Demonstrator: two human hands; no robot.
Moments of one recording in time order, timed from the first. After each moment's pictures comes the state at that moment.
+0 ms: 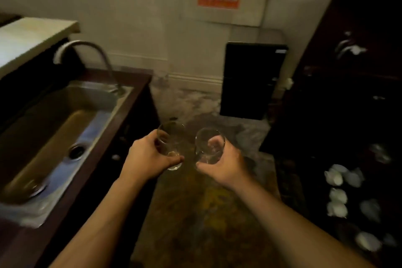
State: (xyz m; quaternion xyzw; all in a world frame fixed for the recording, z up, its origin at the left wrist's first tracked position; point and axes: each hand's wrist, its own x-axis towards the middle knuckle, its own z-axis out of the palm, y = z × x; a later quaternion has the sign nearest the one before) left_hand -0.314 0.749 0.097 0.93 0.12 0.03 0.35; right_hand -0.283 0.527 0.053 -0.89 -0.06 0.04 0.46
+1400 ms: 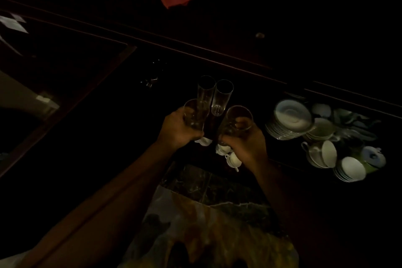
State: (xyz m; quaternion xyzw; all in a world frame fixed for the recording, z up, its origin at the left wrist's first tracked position) left_hand 0.182 -0.024 -0.149 0.77 -0.43 -0.34 0.32; right_hand -0.025 -0.060 -0.148 -0.55 0.60 -0.28 0.51
